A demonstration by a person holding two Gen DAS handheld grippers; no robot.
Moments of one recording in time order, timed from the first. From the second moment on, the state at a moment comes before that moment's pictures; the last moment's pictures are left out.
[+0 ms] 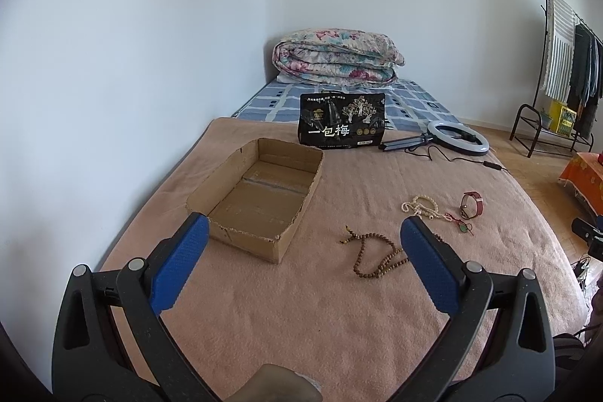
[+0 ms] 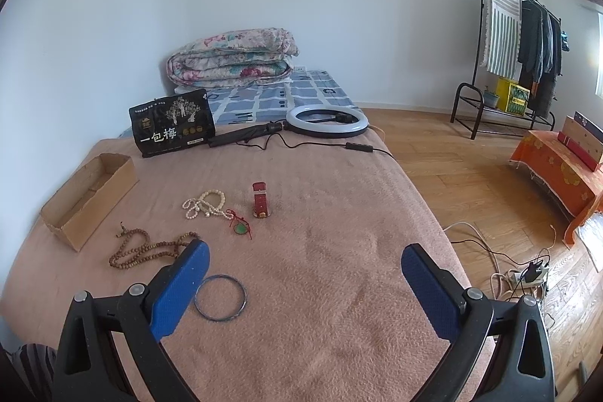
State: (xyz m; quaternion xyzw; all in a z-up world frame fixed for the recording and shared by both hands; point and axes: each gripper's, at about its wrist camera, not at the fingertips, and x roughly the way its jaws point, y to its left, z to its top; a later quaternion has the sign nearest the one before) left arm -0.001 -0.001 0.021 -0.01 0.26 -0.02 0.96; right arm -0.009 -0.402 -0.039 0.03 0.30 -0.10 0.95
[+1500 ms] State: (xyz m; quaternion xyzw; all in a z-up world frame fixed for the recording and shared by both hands) left arm 0.000 -0.007 0.030 -0.01 0.25 -0.02 0.97; right arm -0.004 -0.406 -0.044 0.03 0.31 -0.09 0.95
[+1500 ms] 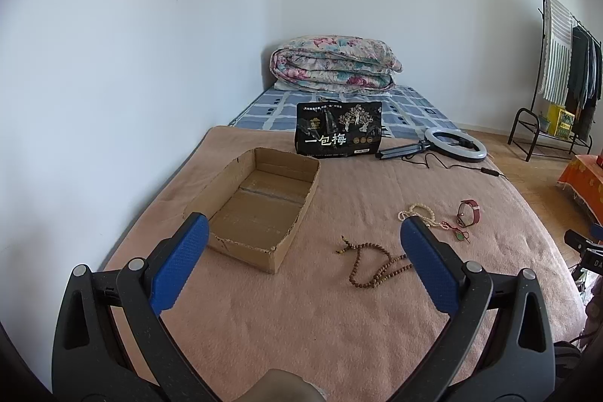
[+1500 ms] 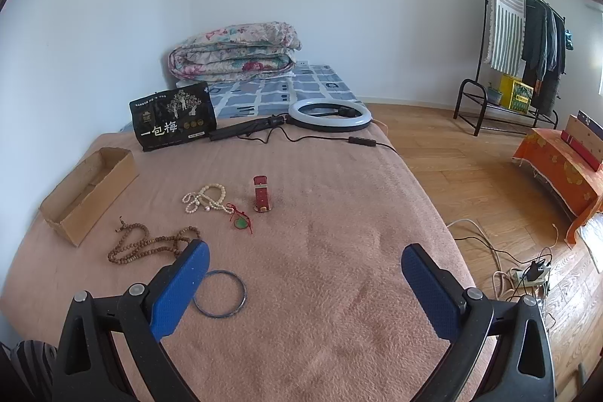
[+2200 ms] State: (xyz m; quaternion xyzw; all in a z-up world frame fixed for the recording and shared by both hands) left arm 0.031 -0.003 0.007 0.00 0.30 -0.05 0.95; right arm 0.019 -0.405 -0.067 0.01 0.34 -0.05 0.94
